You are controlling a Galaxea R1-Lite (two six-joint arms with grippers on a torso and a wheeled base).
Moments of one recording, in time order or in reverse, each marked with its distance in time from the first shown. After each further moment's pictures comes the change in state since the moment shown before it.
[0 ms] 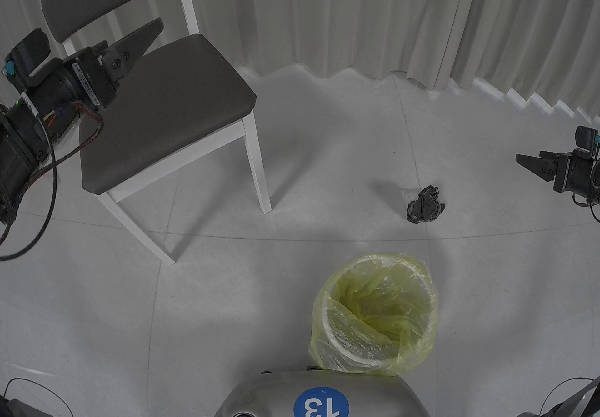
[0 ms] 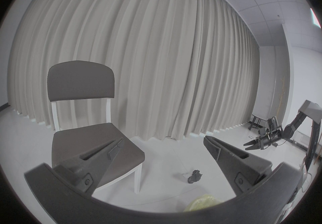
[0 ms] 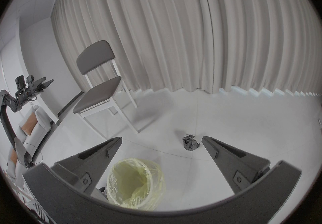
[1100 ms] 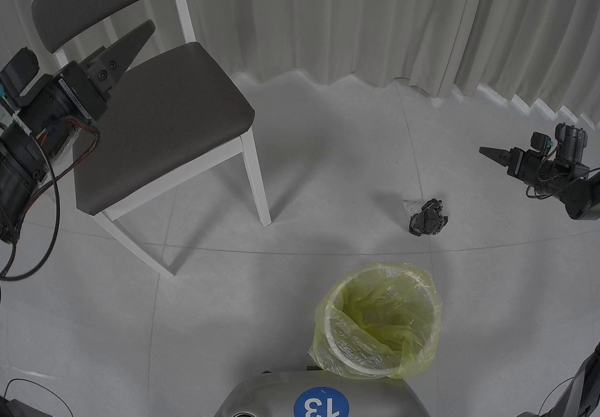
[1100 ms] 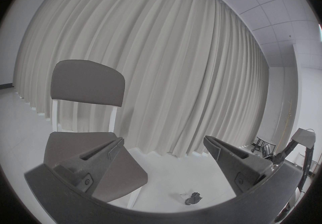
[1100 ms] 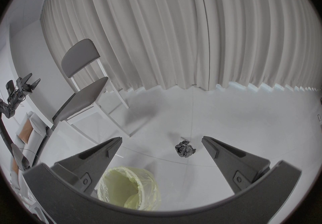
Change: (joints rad) left arm 0.016 -0.005 0.114 -0.182 -0.068 -0.094; right arm 0.018 0.509 -0.248 -0.291 -0.012 0.306
